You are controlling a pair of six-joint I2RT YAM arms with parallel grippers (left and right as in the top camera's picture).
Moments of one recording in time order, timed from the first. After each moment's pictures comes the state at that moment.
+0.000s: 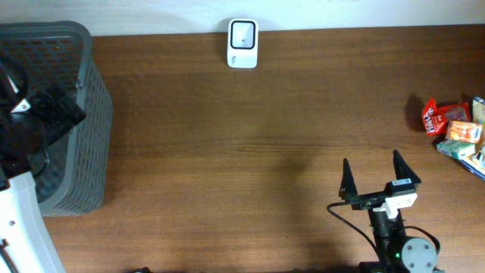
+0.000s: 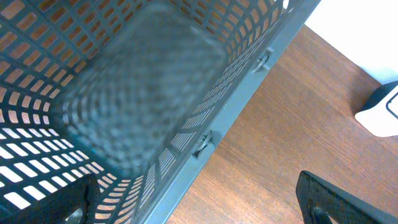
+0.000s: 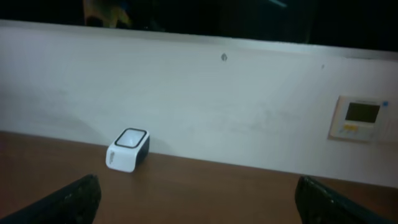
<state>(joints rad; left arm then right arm) 0.32 1.42 1.94 -1.46 -0.08 -0.36 -0.02 0.01 0.09 0.12 -0.15 -0.06</state>
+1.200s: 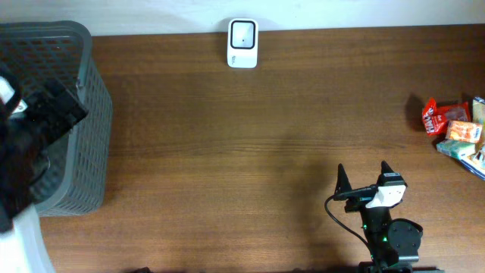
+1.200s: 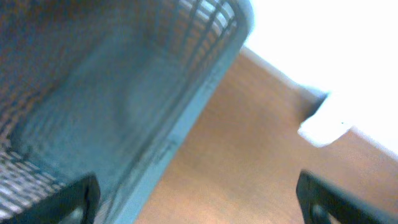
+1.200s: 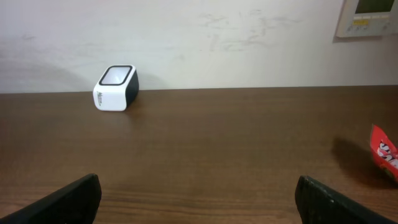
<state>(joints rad) 0.30 1.29 1.90 -1.31 0.05 -0.36 -0.02 0.01 0.01 -0.07 -0.08 0.05</state>
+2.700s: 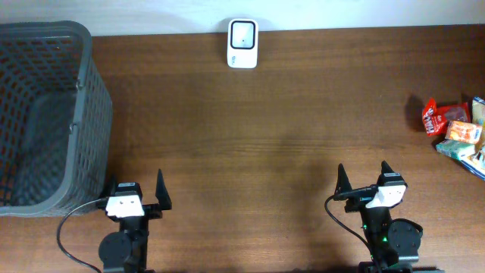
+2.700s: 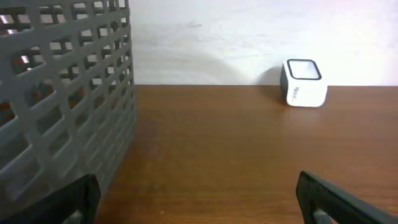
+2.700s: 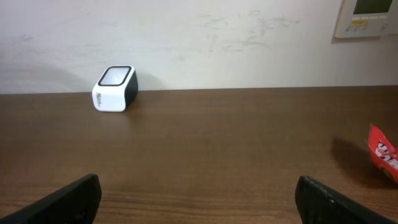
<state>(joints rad) 0.04 0.01 0.02 -0.08 -0.02 0.00 -0.02 0.01 0.01 -0.07 -0.07 0.05</state>
